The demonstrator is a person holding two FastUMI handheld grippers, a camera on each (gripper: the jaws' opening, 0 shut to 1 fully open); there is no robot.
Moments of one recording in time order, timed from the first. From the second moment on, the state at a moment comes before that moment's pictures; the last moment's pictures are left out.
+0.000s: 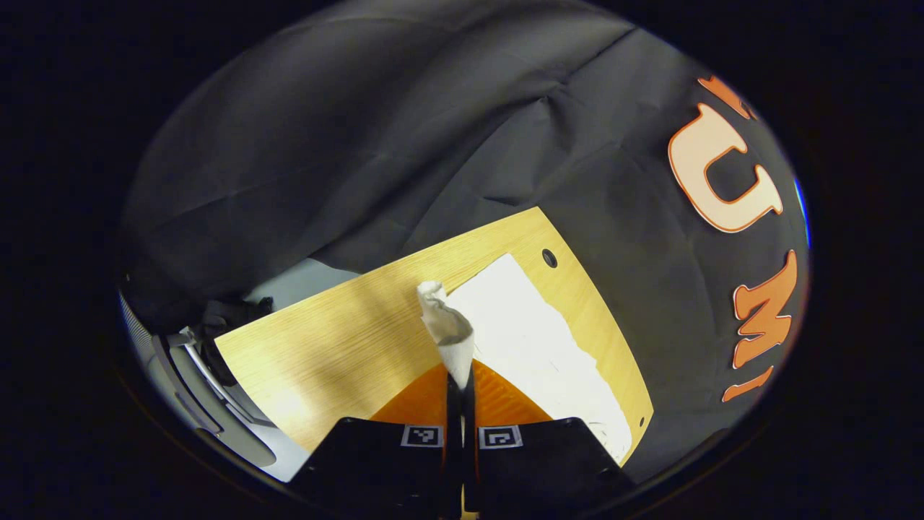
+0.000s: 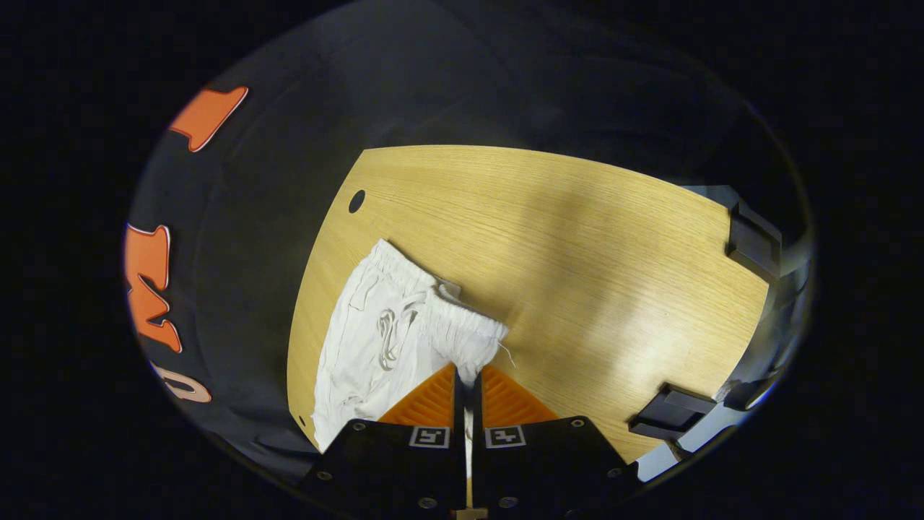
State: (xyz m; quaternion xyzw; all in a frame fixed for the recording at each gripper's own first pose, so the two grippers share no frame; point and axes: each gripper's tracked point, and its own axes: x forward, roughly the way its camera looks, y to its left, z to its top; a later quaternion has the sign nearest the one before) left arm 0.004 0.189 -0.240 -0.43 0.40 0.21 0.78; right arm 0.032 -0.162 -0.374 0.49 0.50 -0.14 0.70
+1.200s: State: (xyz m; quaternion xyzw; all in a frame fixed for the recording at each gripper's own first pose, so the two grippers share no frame) left arm 0.228 0.174 -0.275 -0.24 0.52 -0.05 0.82; right arm 0.198 -0.108 -0.329 0.47 0.55 -0.09 0.69
